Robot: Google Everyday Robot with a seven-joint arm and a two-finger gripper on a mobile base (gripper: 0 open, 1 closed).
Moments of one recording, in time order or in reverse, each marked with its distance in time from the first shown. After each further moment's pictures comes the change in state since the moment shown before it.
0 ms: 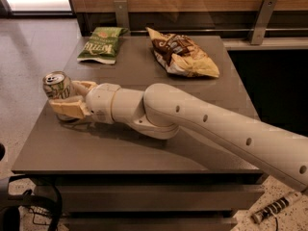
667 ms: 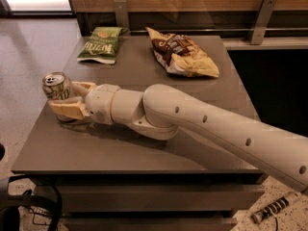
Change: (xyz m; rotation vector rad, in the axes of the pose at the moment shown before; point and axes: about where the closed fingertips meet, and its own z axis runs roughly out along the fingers) arm 0.002 0.004 0.002 -0.004 0.003 0.005
